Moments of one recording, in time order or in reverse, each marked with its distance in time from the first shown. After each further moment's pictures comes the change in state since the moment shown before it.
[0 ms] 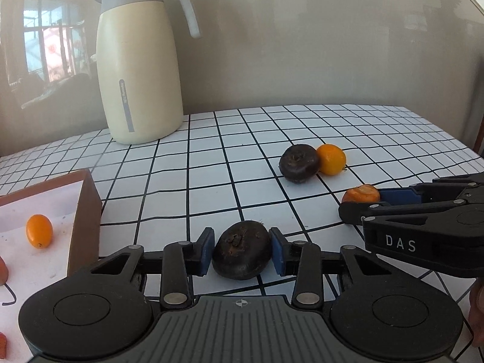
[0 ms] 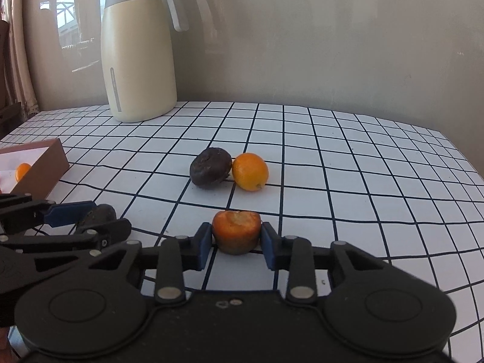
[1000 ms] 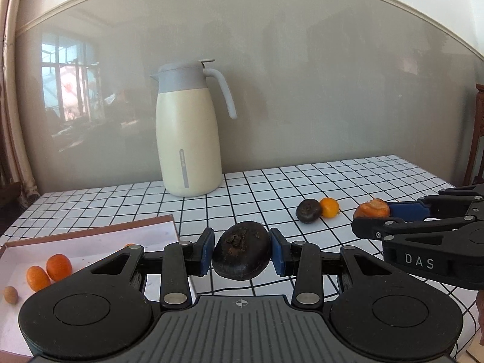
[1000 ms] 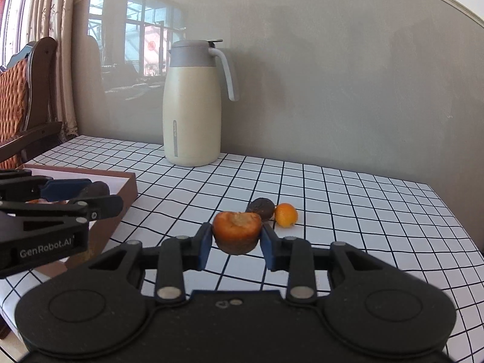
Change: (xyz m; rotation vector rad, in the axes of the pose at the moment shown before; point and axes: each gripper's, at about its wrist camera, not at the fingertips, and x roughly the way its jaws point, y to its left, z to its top) left arm -0.130 0.045 -0.005 -0.003 -0.204 0.045; right arm -0.112 0.054 -0.006 -0.087 -0.183 0.029
